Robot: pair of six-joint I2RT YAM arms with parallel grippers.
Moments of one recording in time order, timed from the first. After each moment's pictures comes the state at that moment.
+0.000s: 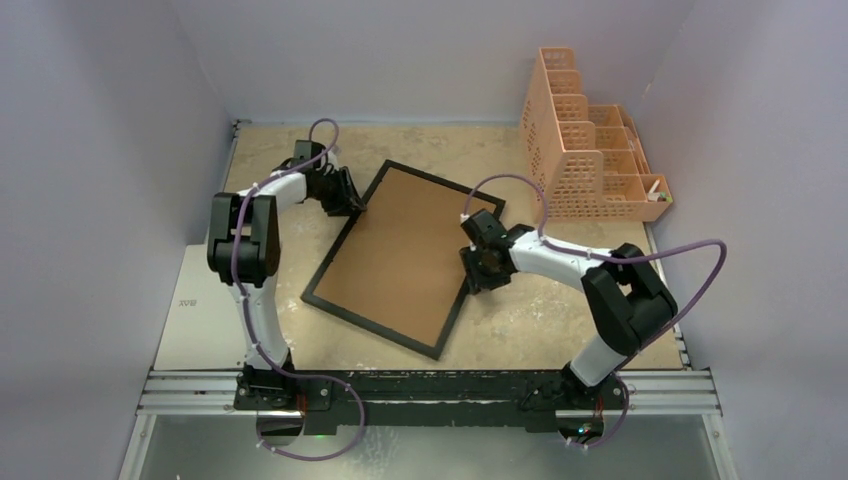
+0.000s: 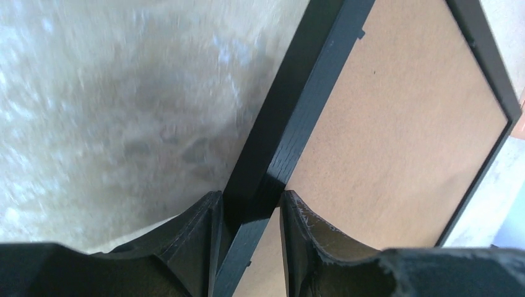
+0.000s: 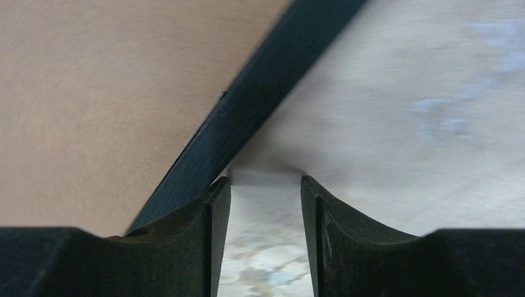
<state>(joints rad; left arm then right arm) -0.08 2.06 1.40 -0.38 0.46 -0.41 0.62 1.63 0.93 -0.57 0.03 0.36</state>
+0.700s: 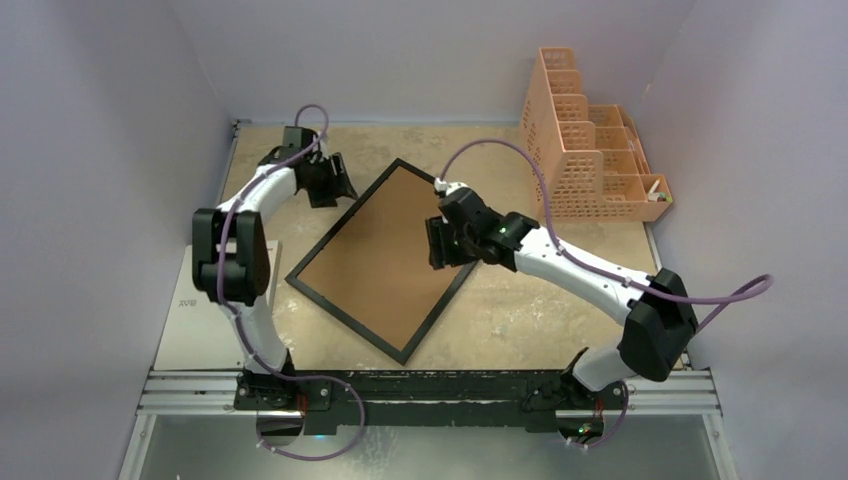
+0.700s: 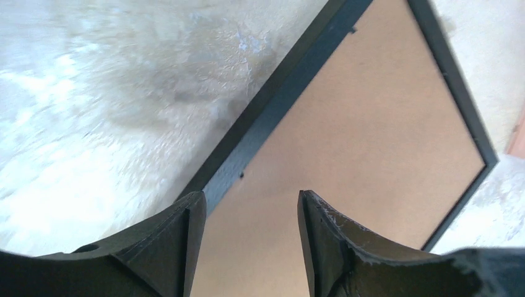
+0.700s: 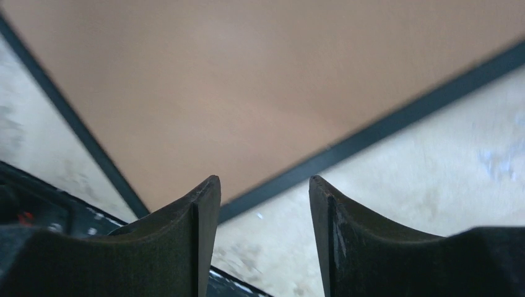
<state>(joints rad) -0.08 1.94 1.44 -0.48 0.31 -0.39 0.81 1.48 1.14 -0.63 0.08 0.51</state>
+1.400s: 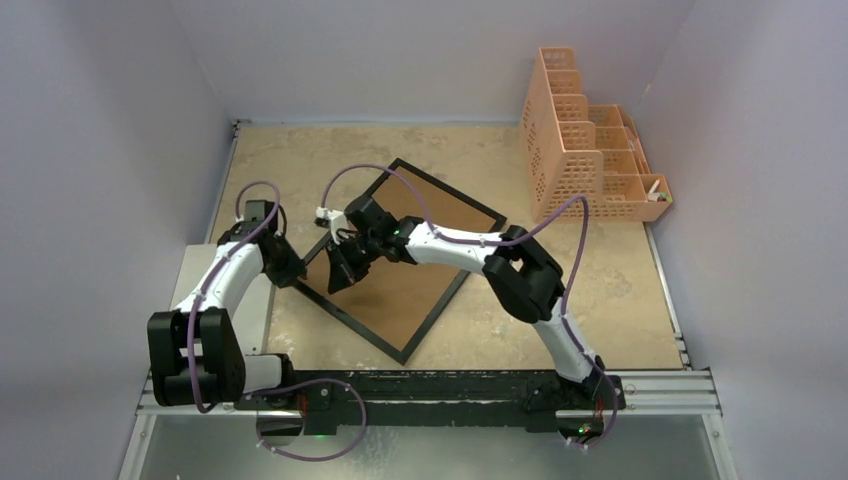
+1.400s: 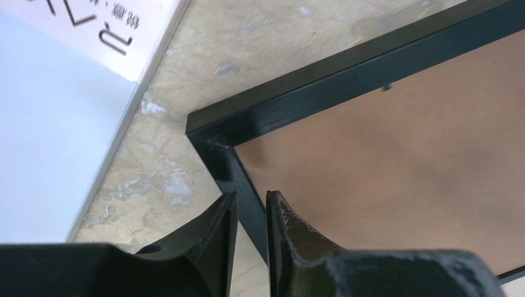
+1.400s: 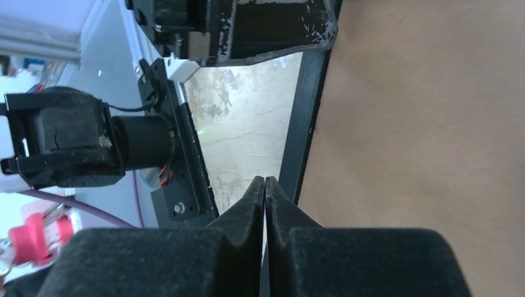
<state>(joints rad) 0.07 1.30 0.80 -0.68 0.01 -0.60 0.98 2.17 1.68 -0.23 -0.60 0.38</state>
